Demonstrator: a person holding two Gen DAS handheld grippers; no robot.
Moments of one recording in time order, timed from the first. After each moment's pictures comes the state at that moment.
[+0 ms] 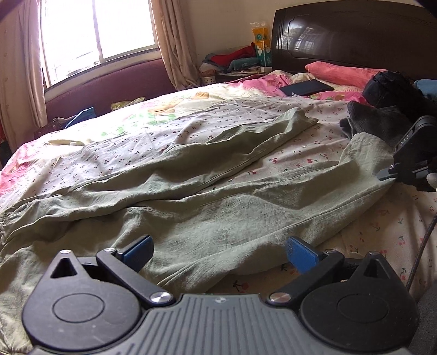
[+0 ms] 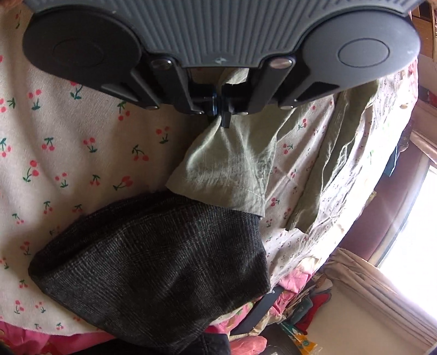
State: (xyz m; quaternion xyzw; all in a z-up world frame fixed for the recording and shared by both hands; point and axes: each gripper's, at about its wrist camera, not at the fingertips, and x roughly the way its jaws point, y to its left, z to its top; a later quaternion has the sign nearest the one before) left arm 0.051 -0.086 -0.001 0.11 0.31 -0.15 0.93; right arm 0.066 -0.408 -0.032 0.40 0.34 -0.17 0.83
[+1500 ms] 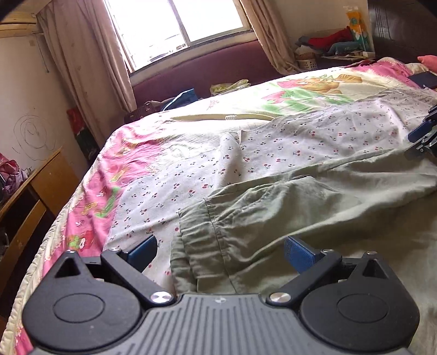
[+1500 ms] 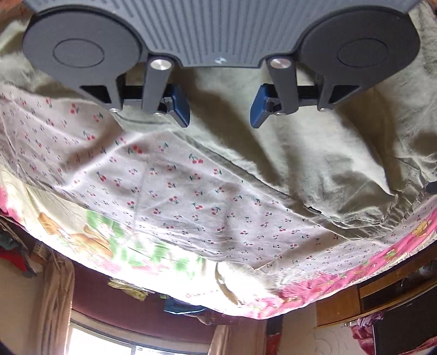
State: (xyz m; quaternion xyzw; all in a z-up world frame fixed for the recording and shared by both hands) left arm 0.187 0.244 0.026 0.16 0.32 0.02 0.93; right arm 0.288 -0.056 0.004 -0.15 0.39 0.26 0.87
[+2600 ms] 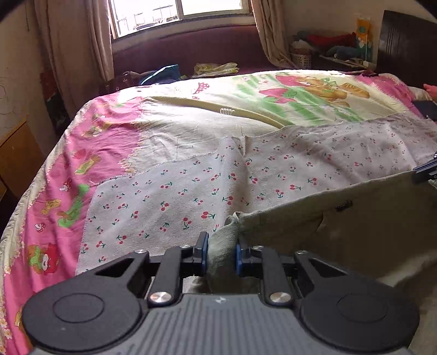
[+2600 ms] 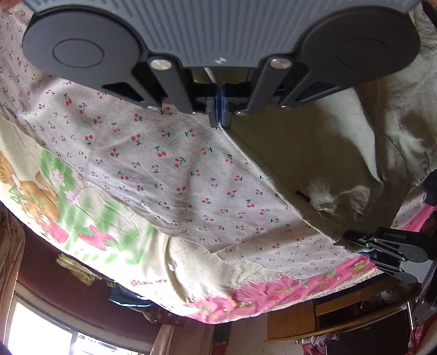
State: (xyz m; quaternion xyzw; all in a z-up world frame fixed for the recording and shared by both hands) left arm 0.263 0.285 0.056 0.08 0.37 -0.04 0.93; right arm 0.321 -0.020 0.045 -0.20 0.37 0.35 0.84
